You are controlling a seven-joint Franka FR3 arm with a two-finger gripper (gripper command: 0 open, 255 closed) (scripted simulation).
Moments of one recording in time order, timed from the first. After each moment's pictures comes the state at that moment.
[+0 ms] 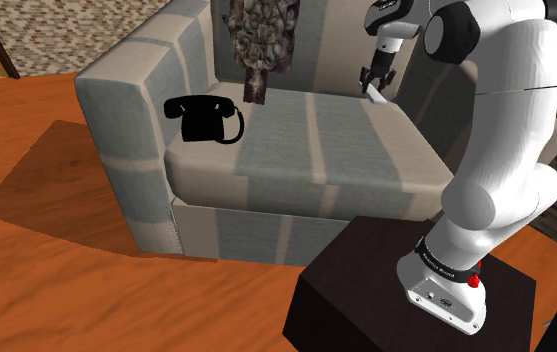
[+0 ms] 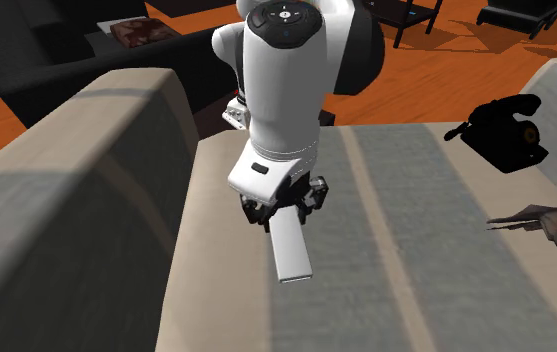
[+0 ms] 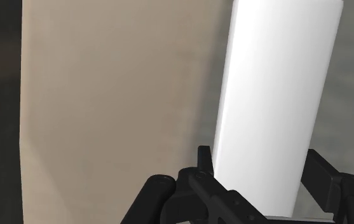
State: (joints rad) arm -0.42 0.50 -0.44 -1.44 0.23 1.87 -0.22
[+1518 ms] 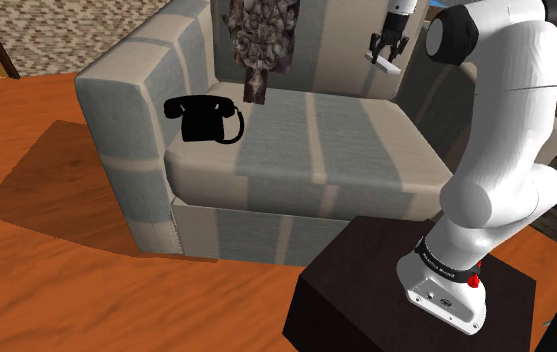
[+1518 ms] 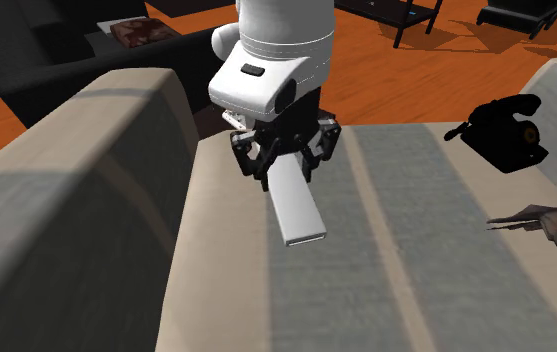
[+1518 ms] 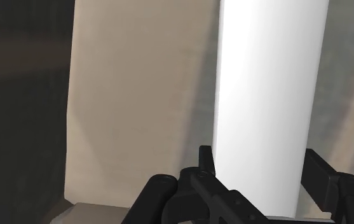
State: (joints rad) arm -0.47 0.52 -0.45 -1.09 0.23 1.55 -0.19
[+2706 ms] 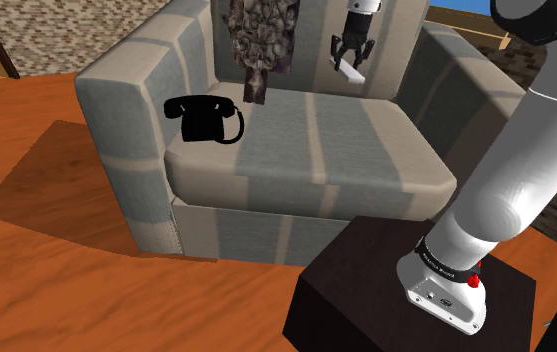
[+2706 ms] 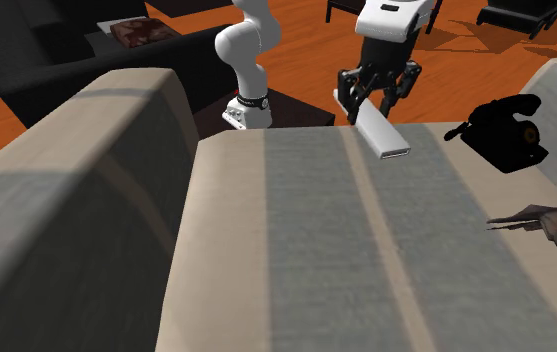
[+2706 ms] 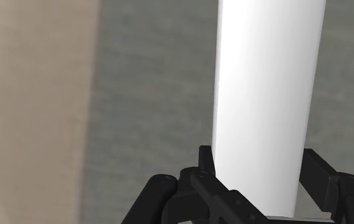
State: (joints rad) arm -0.11 0.08 -0.35 -1.67 0.05 1.74 0.20
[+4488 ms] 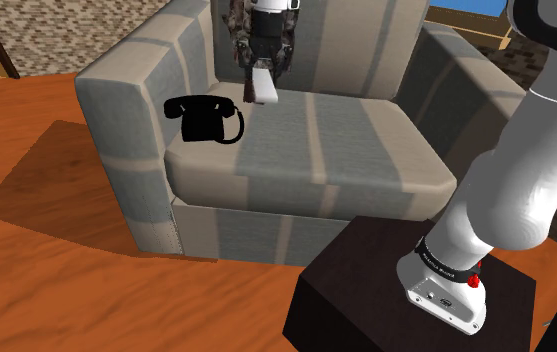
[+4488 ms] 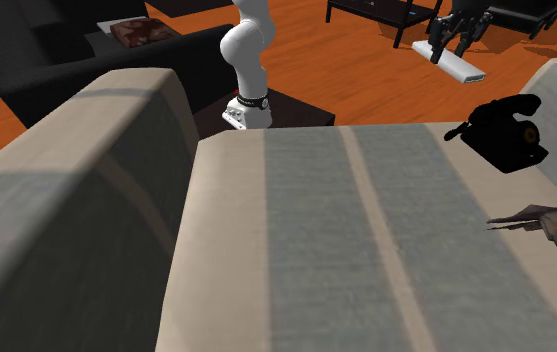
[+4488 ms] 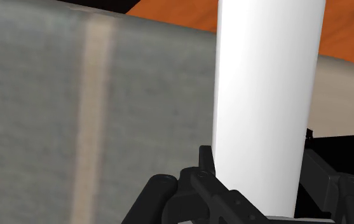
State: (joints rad) arm 0.21 0.08 -0.04 -1.66 0.02 1.75 0.83
